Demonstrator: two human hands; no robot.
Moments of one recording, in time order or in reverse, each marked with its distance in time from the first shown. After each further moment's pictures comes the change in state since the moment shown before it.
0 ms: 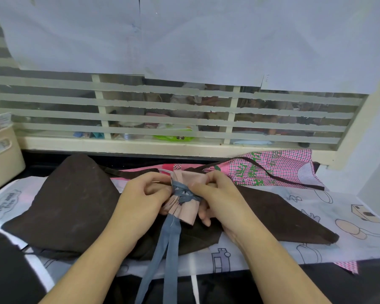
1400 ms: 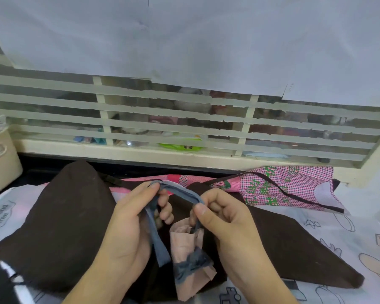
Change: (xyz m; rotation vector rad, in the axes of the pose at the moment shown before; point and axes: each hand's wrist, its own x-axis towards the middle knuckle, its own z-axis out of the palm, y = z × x) left_hand 0.018 0.004 0.001 -0.779 -0.020 -0.123; right_hand 0.000 0.005 0.009 0.275 -0.122 -0.288
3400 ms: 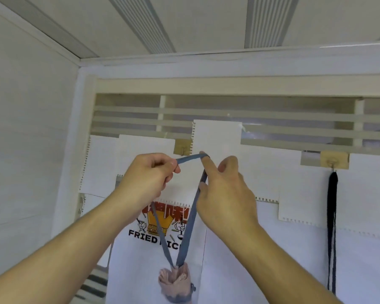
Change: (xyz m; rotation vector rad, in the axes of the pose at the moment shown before) left_hand 0.047 0.724 0.359 0.789 0.160 0.720; right_hand 0.267 -0.723 0.238 -1.336 0.253 -0.839
